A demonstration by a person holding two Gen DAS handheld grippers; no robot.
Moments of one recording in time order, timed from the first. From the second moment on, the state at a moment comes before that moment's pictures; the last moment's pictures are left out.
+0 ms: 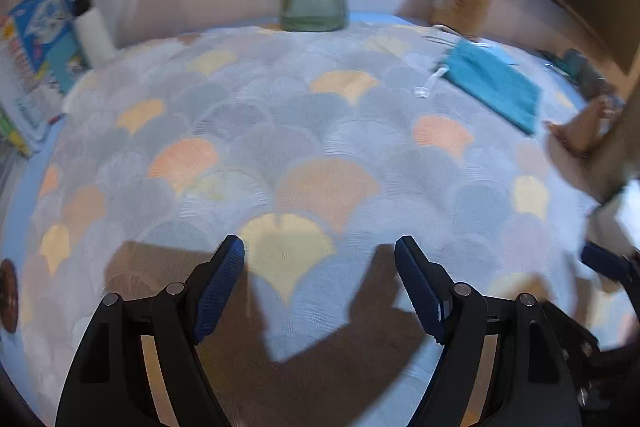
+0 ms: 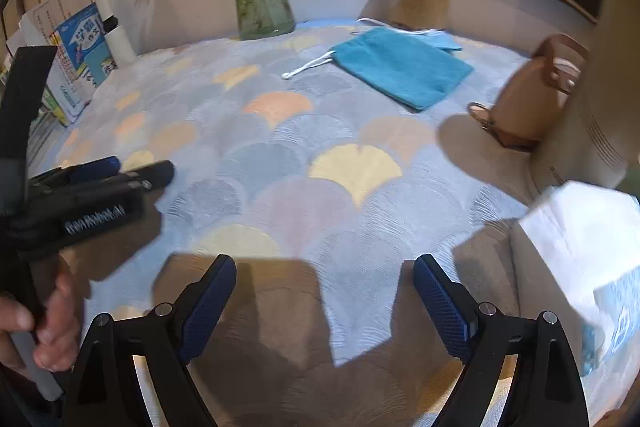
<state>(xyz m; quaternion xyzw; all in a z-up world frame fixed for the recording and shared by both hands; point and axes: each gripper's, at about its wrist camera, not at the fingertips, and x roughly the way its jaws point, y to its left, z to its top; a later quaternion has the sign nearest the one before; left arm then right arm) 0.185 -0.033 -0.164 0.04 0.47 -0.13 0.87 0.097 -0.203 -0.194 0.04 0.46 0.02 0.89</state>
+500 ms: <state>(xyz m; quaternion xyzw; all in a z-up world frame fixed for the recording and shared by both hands) 0.288 -0.074 -0.076 0.05 0.39 -0.22 0.90 0.244 -0.260 -0.140 0.11 0.48 -0.10 0.86</state>
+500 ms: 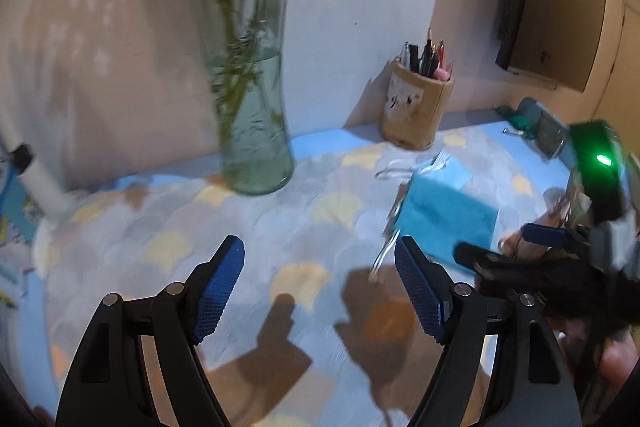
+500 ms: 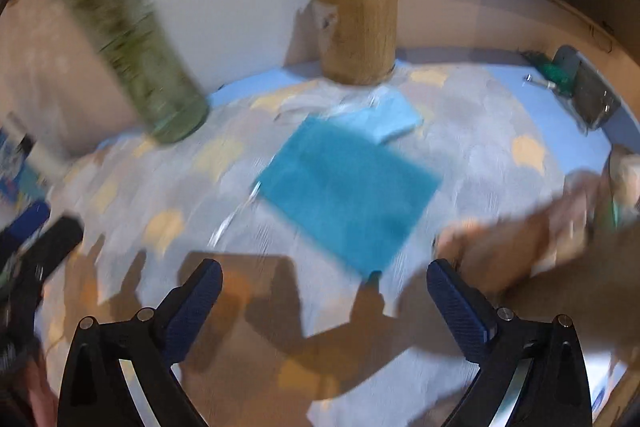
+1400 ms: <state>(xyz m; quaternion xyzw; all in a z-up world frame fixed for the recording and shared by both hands) 0.355 -0.056 -0.118 -0.02 0.39 -0.26 0.89 0.289 -0.286 -0.160 0.12 0.52 -0.14 0.83</state>
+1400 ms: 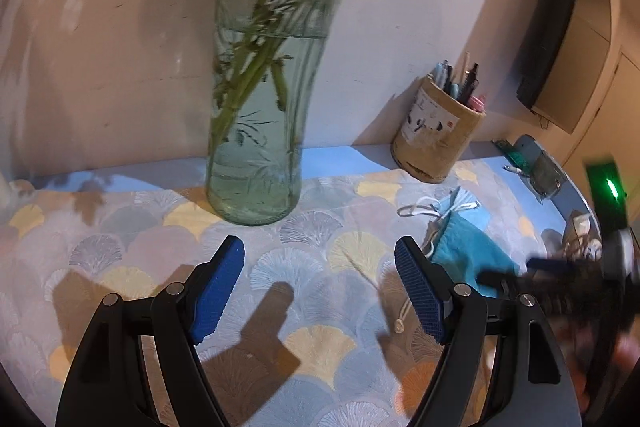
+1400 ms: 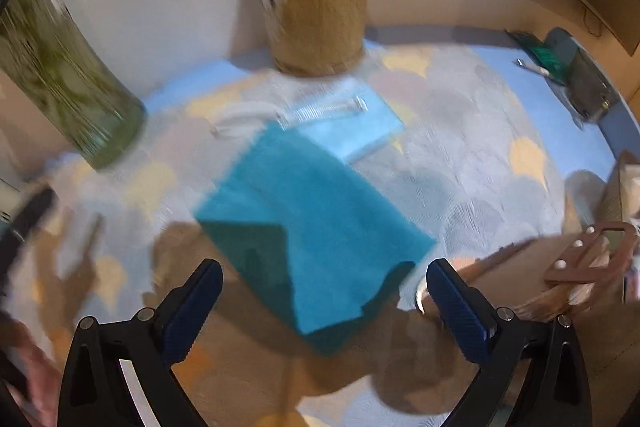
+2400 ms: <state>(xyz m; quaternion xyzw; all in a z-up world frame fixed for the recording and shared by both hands) 0.350 -0.178 -0.130 0.15 0.40 -0.39 0.82 0.225 -0.238 -0.179 0.08 0.53 -0.09 0.84</state>
